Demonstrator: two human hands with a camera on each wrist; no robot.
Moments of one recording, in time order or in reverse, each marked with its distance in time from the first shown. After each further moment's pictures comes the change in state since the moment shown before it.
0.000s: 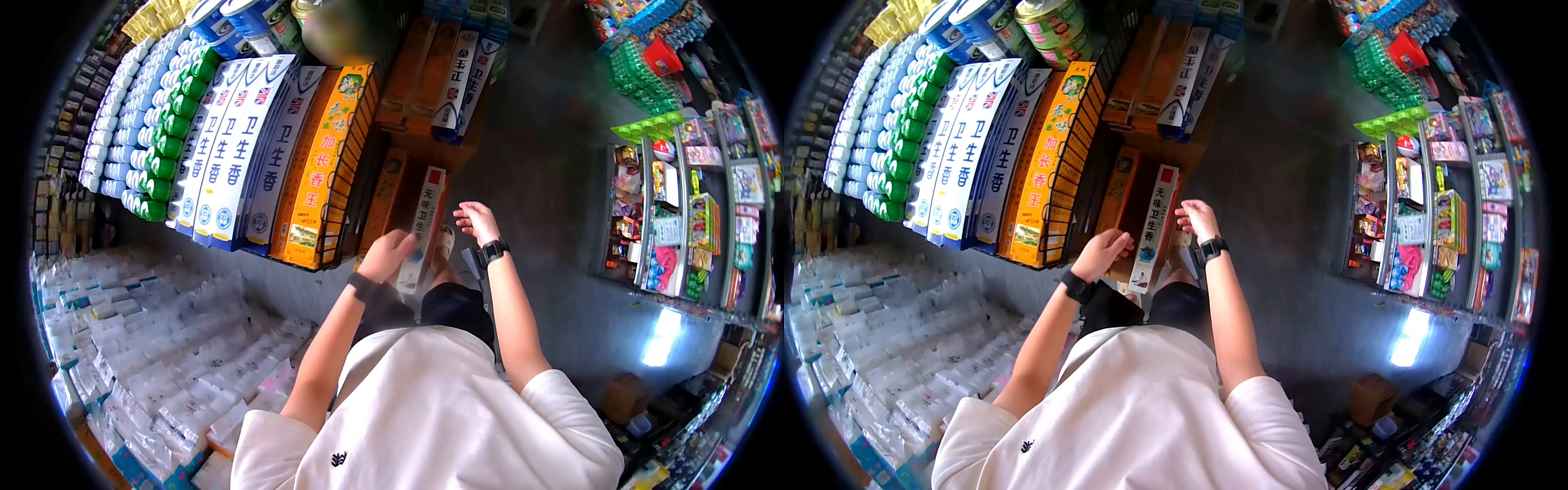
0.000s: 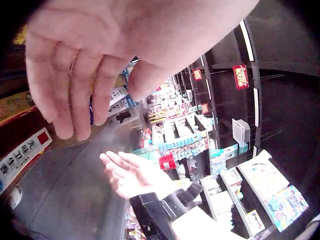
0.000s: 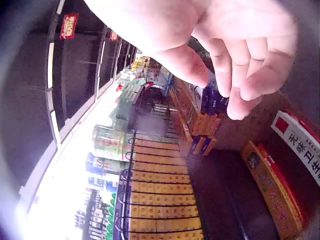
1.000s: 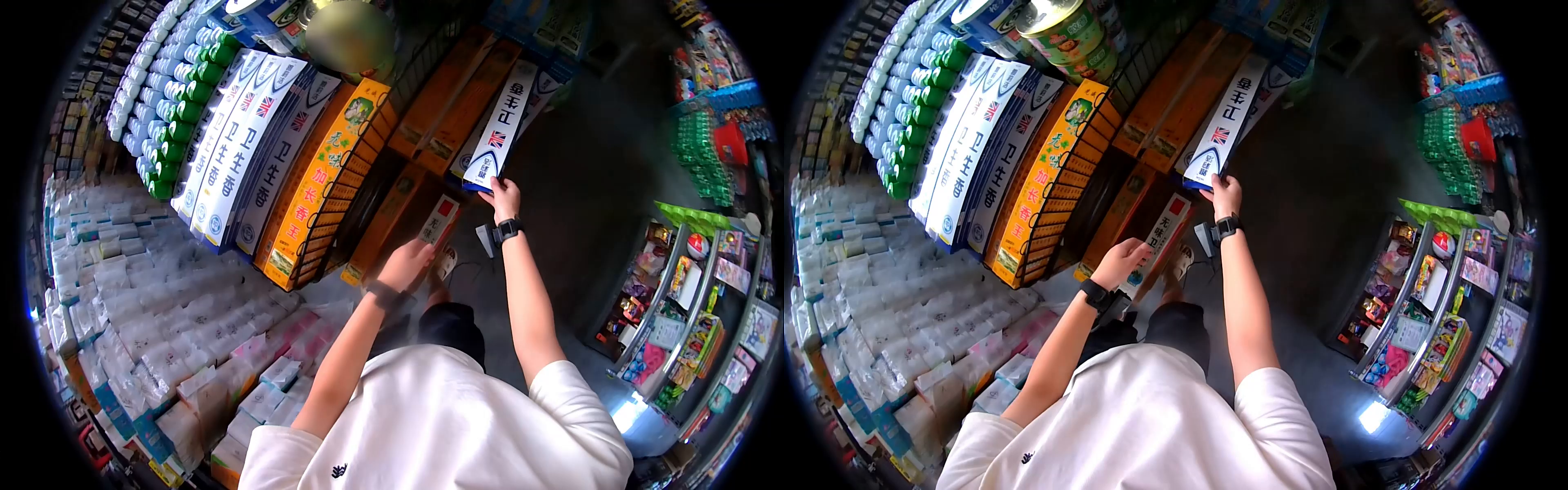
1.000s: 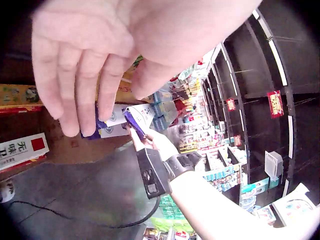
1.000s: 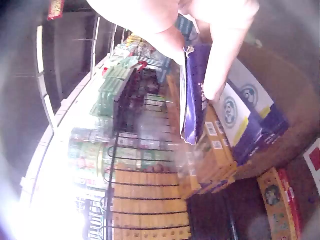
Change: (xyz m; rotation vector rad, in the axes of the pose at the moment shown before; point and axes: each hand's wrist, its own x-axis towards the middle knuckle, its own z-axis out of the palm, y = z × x) left_hand 0.138 0.059 0.057 -0.166 0.179 -0.244; right_hand 0.214 -0.128 -0.029 0.065 0.020 -0.193
